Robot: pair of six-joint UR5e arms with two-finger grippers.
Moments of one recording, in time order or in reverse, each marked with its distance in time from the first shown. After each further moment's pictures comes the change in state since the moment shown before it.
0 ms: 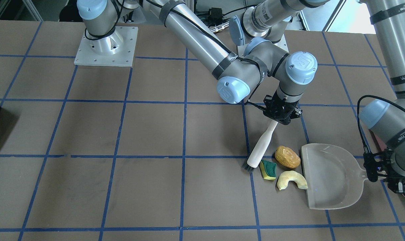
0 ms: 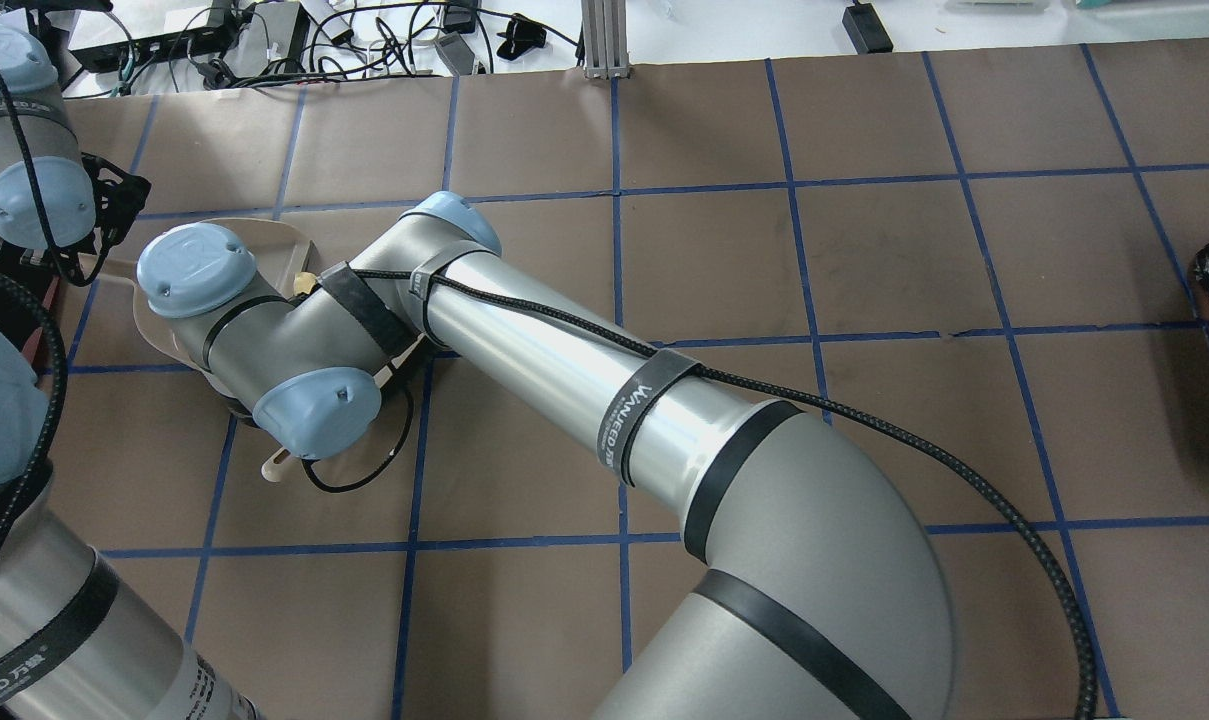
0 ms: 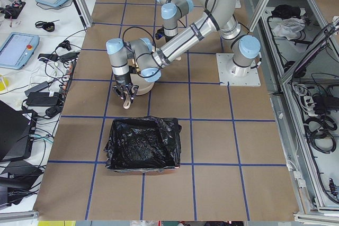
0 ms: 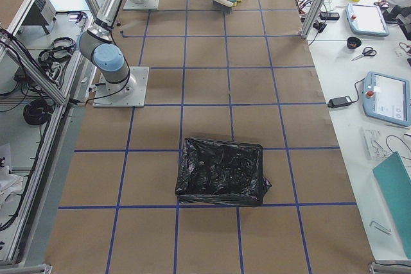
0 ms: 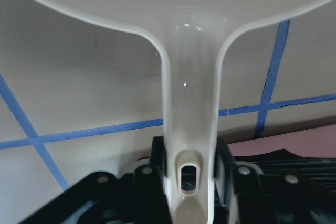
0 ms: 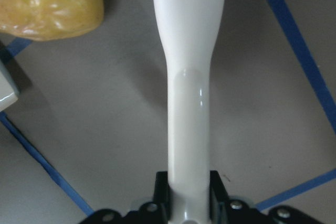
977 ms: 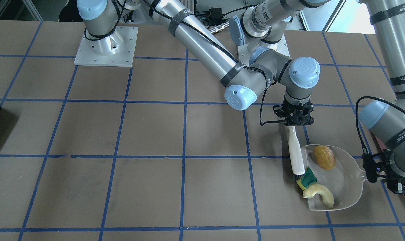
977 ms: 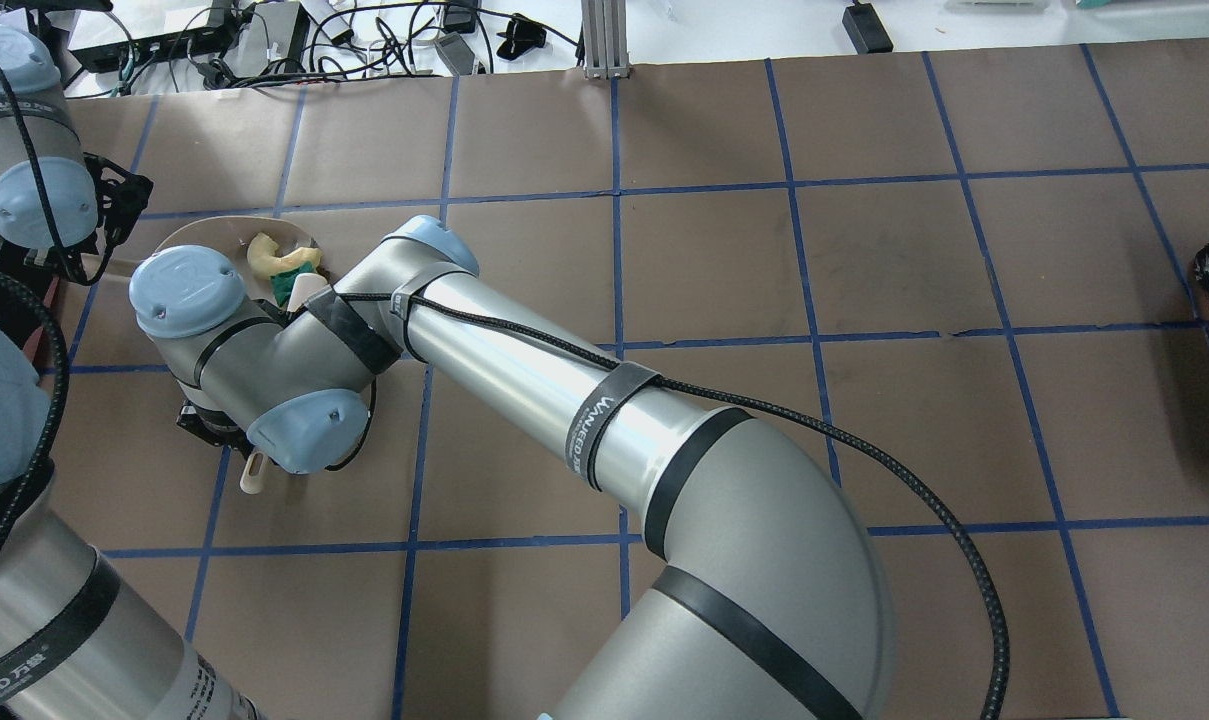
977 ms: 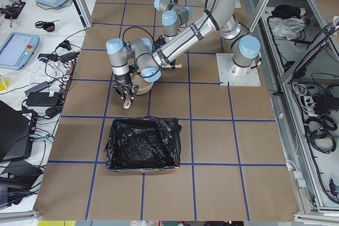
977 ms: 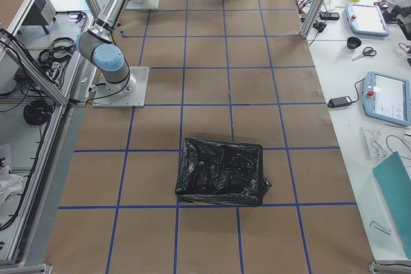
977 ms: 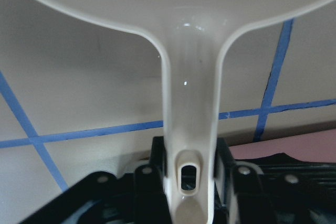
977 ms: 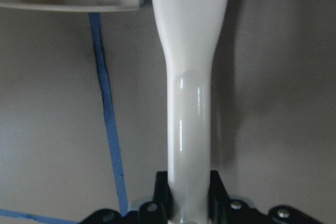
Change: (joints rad) left arm -0.003 -0.002 -0.001 0.000 -0.001 -0.023; right arm 0.018 0.063 -0.049 -0.111 0.073 -0.476
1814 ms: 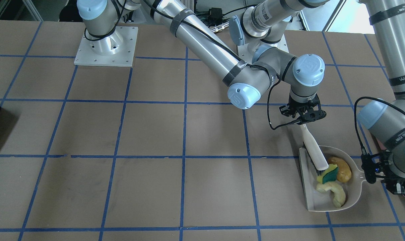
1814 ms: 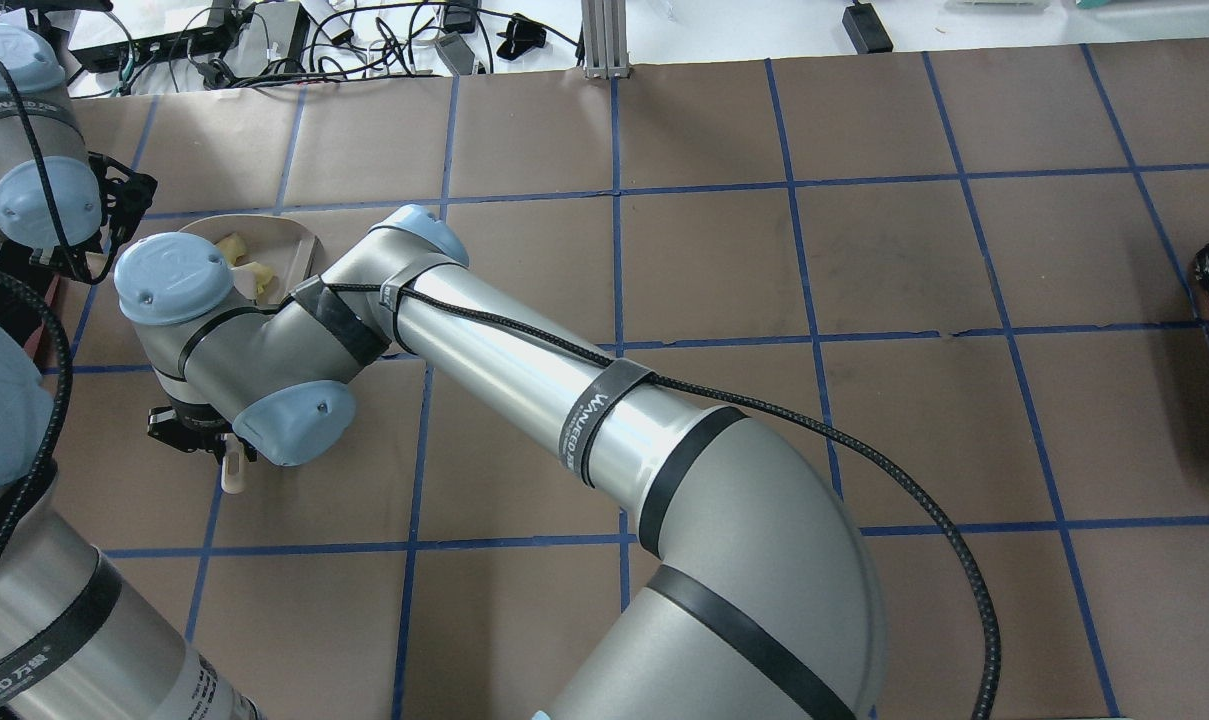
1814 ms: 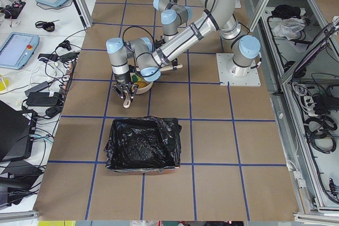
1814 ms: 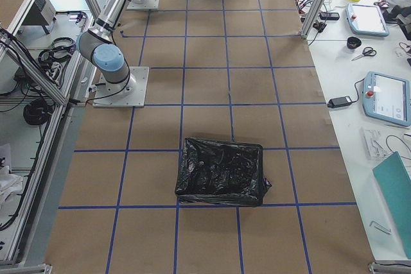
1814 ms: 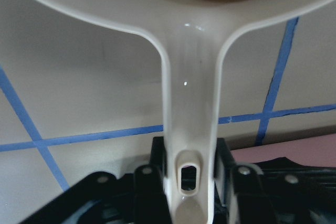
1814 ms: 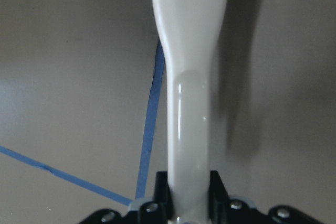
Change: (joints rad) left arm -0.004 0.000 0.000 0.000 -0.006 -0.009; right arm 0.002 -0.013 -0.032 0.039 0.044 -0.202
